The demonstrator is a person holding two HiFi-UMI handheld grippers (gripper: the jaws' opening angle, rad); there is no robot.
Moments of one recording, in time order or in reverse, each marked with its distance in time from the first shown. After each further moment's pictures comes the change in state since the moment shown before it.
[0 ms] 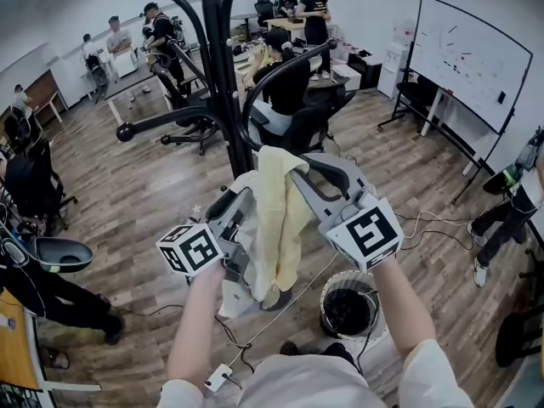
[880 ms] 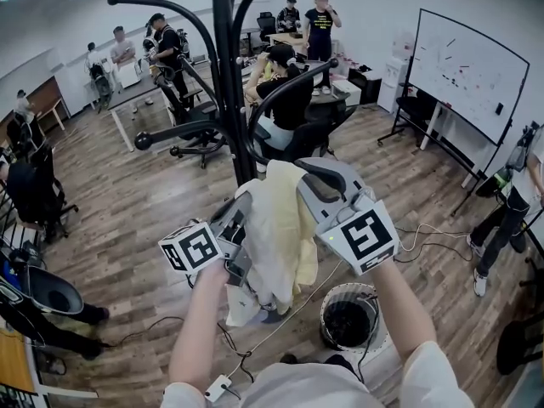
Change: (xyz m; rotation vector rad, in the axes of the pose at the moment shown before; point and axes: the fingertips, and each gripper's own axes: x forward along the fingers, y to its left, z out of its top) left arm 0.004 -0.003 0.014 -0.087 -0.006 -0.030; right arm 0.009 -0.002 0.025 -0.075 0.004 -0.020
